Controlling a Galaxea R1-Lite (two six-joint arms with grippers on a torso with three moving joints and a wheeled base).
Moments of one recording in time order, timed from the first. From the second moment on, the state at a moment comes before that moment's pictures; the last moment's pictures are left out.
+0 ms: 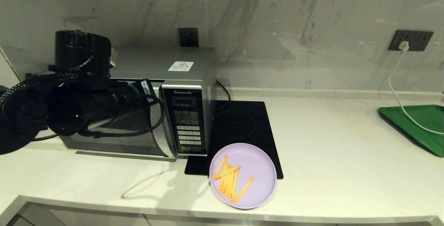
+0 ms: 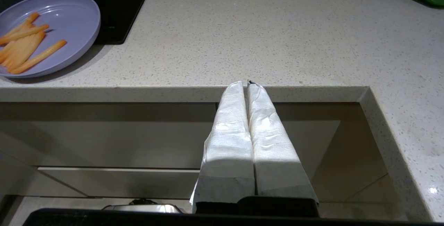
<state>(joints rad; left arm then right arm) -0.48 1.59 -1.13 -0.09 0.34 -0.49 0.00 0.00 -0.11 0.26 -0.04 0.09</state>
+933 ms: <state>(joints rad) -0.51 1.35 -0.99 0.03 0.34 -0.43 0.00 0.00 -0.11 0.26 -0.04 0.09</state>
